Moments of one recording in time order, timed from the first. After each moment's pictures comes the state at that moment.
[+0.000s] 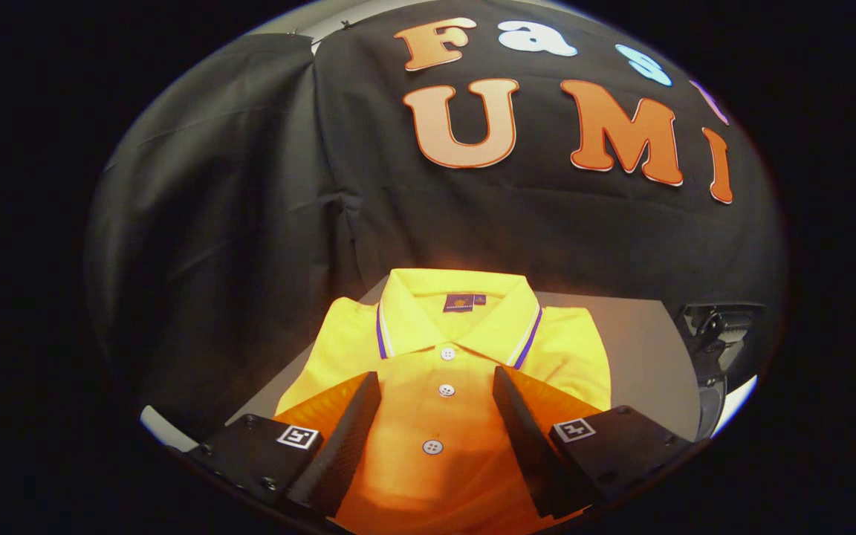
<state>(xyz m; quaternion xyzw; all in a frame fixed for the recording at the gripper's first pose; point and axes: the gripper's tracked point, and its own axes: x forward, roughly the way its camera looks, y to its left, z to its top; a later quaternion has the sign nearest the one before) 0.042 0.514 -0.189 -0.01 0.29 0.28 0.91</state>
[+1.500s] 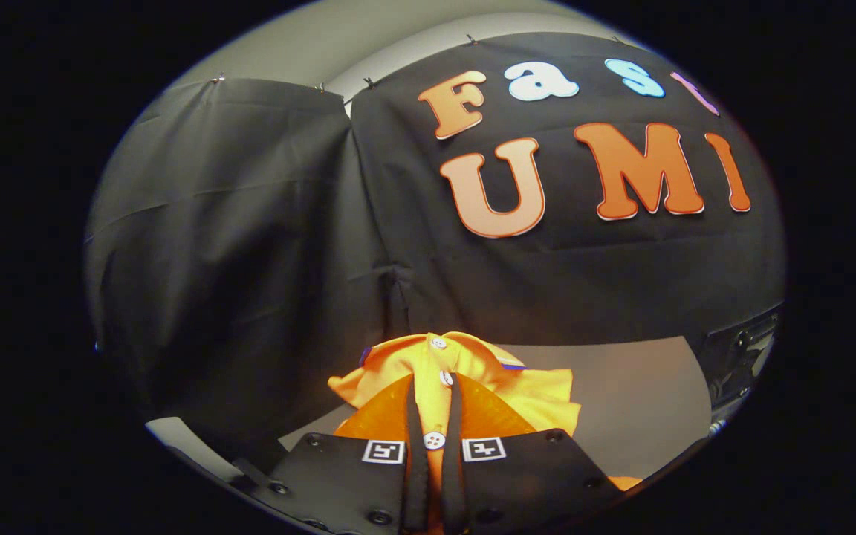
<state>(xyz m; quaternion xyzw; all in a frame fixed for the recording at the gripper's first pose) 0.018 0.501 -0.102 0.08 0.13 0.38 0.91</state>
